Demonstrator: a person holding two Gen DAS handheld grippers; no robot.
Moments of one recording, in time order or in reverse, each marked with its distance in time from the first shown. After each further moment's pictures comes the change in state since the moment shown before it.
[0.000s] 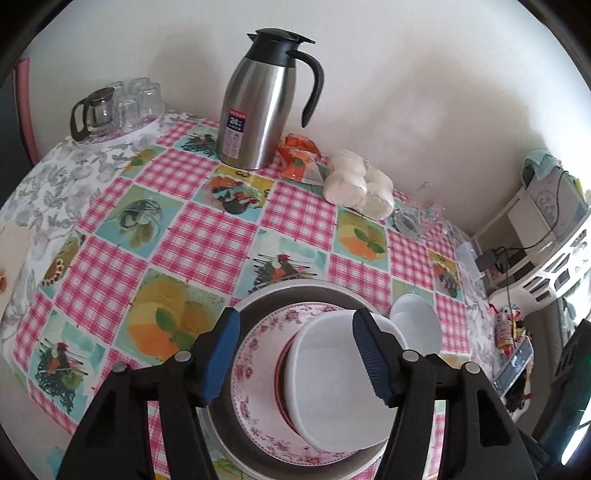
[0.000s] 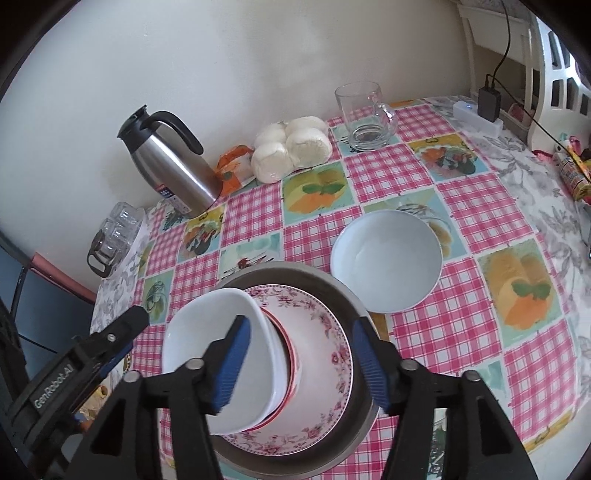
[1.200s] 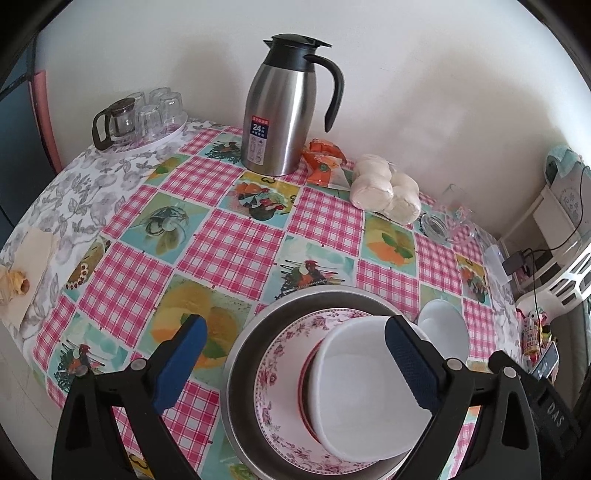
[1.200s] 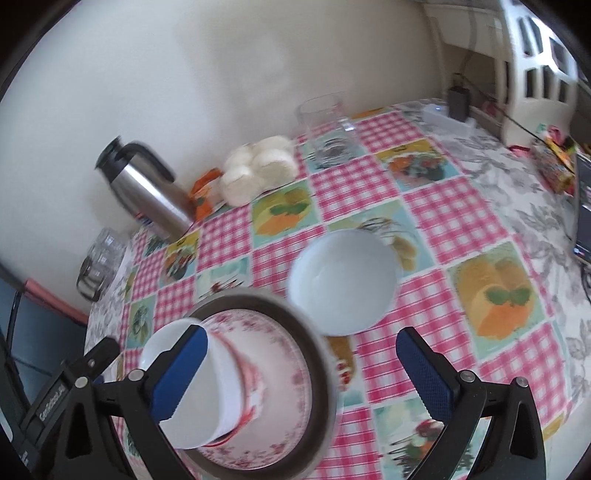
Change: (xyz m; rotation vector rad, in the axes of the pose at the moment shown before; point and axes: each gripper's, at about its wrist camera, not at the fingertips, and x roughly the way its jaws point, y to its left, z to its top) left arm 0.002 -0.005 -0.001 0.016 -0.031 0.116; right arm -0.013 -0.053 0.018 0.091 -0.069 -0.061
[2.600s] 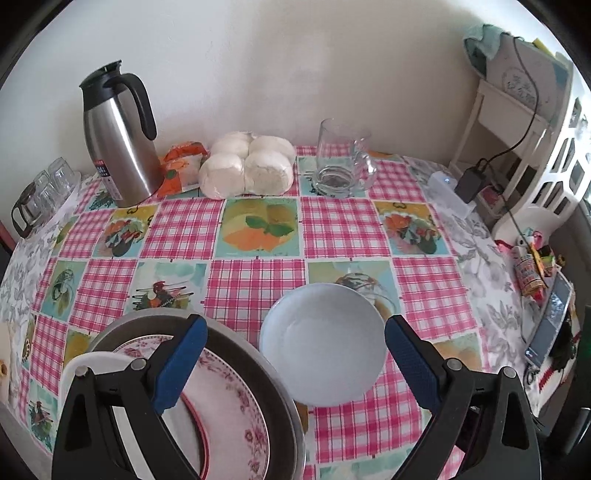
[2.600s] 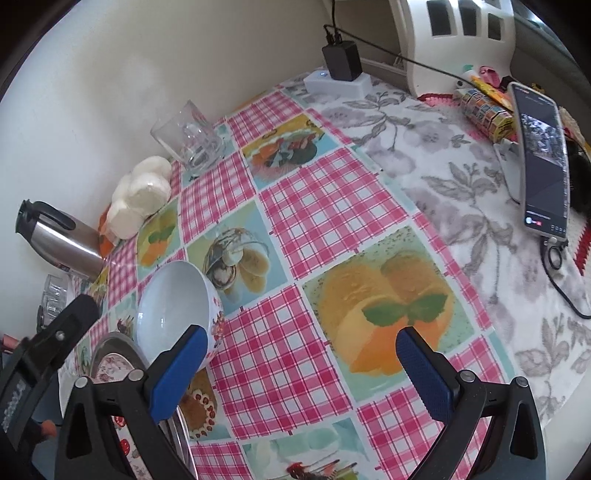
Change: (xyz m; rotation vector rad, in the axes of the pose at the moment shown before) left arm 0.067 -0.199 -0.026 0.333 0.032 -0.028; right arm 0.043 -0.131 0.026 0.167 0.090 -0.107
